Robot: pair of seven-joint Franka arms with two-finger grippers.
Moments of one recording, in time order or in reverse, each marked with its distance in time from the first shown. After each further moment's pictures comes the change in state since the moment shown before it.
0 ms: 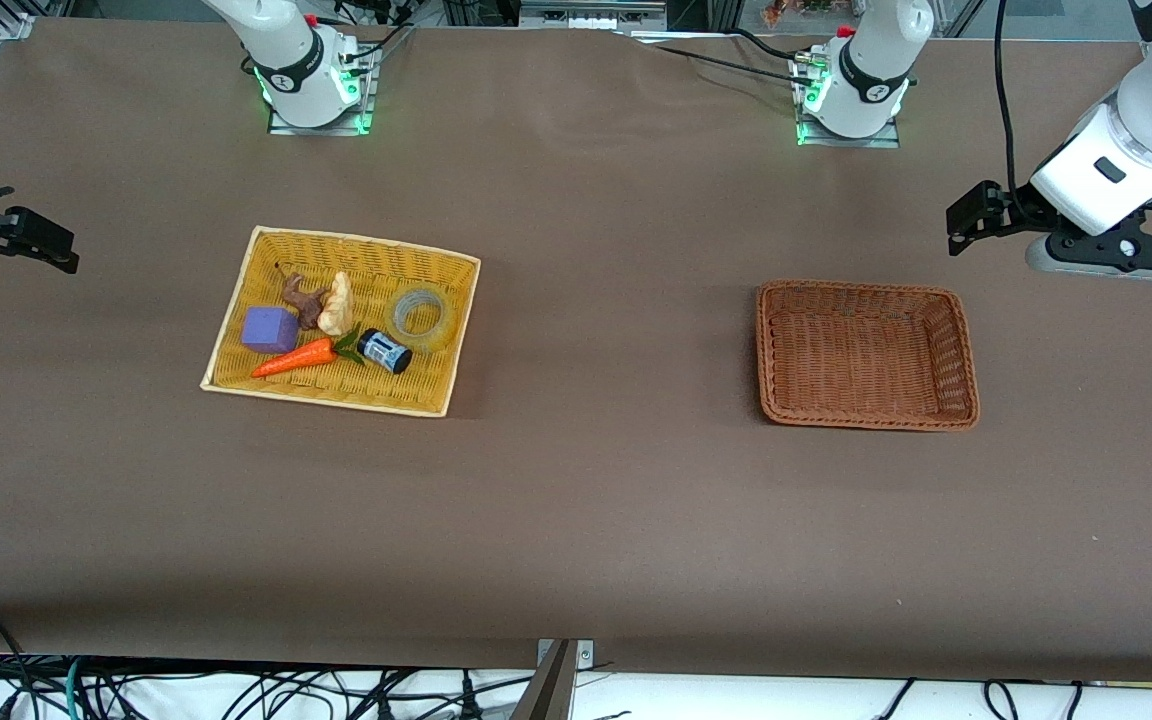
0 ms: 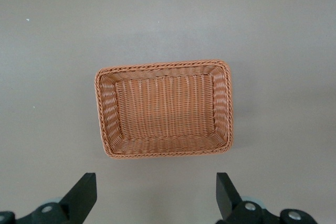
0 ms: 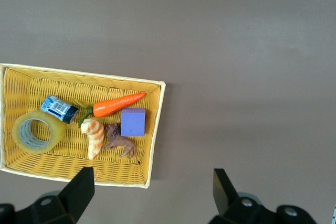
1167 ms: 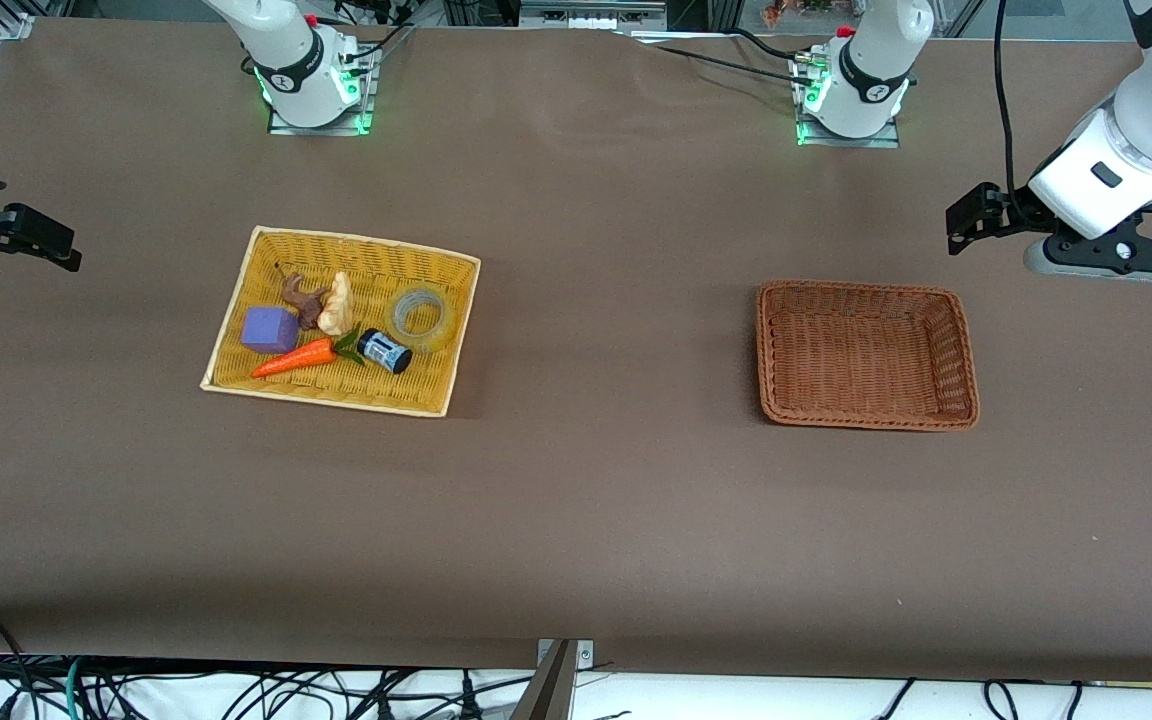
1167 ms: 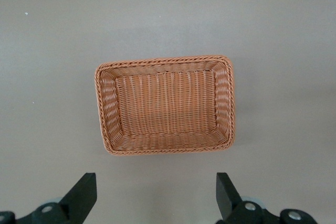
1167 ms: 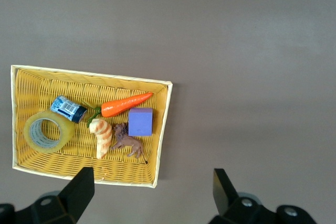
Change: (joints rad) left arm 0.002 -0.004 0.002 -0.017 0.000 -0.002 0.000; right arm -0.004 -0.010 -0.005 -0.004 0.035 -0.005 0.000
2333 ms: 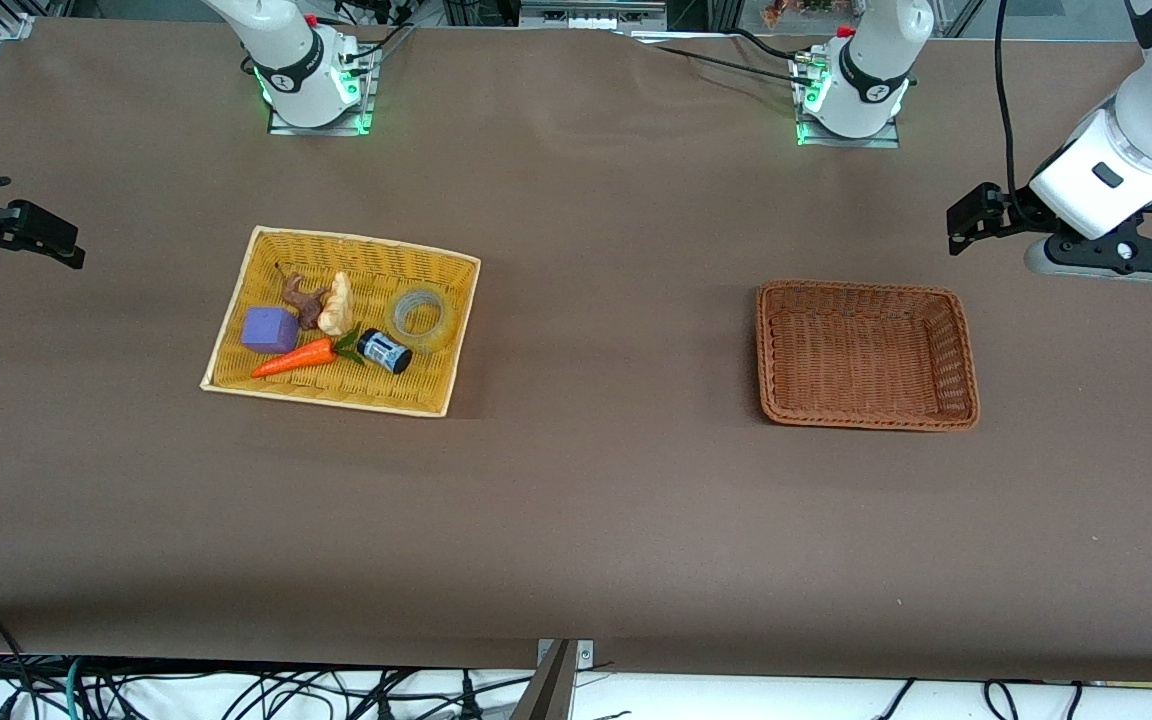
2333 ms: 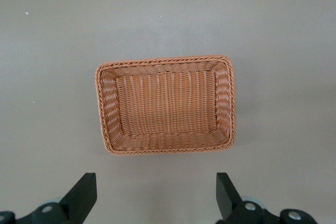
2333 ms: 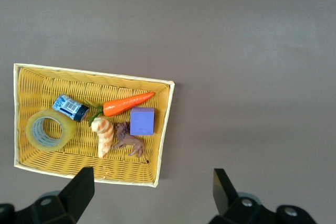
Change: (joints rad) left arm 0.002 0.000 0.001 -0.001 0.000 -0.001 0.000; right arm 0.005 -0.007 0.003 -0.004 0.000 -0.001 0.000
